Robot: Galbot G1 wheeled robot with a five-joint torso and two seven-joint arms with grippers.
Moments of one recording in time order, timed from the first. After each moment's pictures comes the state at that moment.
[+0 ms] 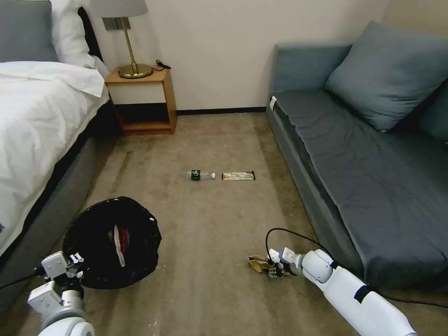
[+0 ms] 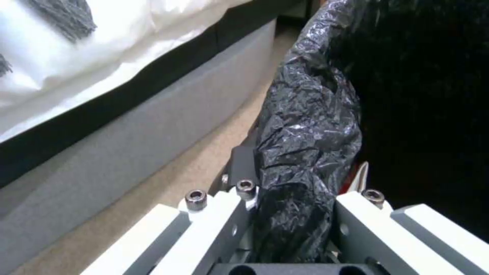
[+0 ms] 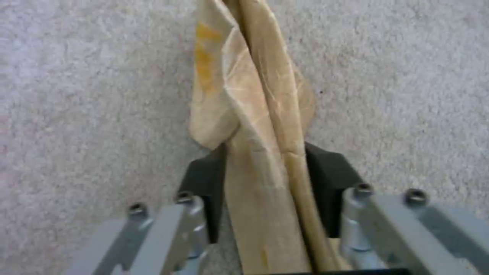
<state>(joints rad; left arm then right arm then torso) 1.70 -1.48 -0.89 -2.10 -0.35 0.20 -0.30 -0.87 1.06 -0.14 1.16 -0.16 -0.24 -0.55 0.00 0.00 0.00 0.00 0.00</state>
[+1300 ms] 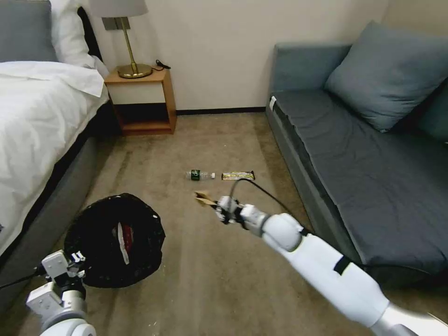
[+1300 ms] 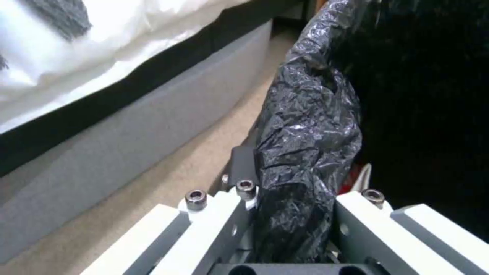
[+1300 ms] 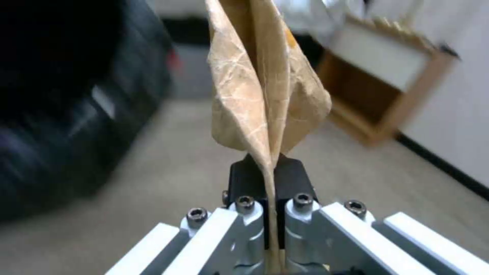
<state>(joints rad) 1.70 -1.52 -0.88 -2.14 -0.35 0.21 -0.29 -0.65 1.17 -0.41 1.60 0.18 -0.12 -0.15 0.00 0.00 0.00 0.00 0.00</state>
